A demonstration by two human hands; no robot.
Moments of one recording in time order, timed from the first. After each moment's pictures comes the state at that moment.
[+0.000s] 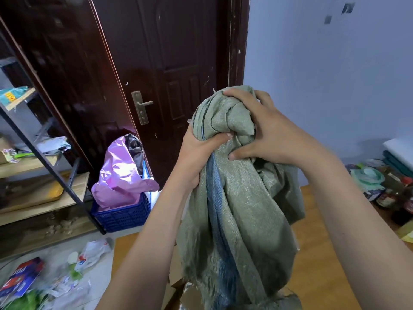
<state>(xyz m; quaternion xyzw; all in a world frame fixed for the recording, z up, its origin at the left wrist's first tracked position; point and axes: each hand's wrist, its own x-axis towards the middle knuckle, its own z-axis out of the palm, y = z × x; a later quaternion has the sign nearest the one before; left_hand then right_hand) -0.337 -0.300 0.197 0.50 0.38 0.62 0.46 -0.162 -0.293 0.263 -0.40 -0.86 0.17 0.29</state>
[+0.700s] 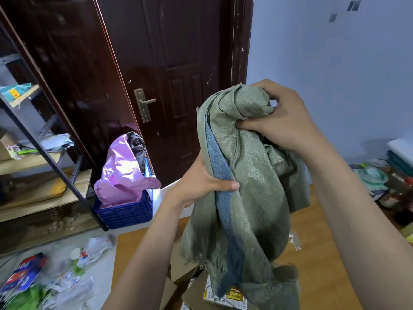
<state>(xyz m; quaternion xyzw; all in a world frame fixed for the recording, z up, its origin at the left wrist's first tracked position) -0.352 -0.324 0.152 0.60 0.42 0.47 0.50 -0.165 -0.287 0.267 -0.42 -0.75 0.21 0.47</state>
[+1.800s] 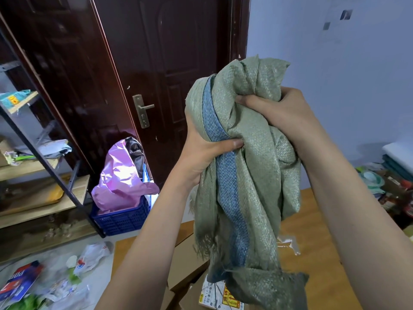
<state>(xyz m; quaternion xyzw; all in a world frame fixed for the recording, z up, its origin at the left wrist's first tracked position) -0.332 -0.304 0.208 0.52 0.30 0.64 0.48 -0.166 -0.301 0.293 -0.45 -0.63 0.37 0.50</state>
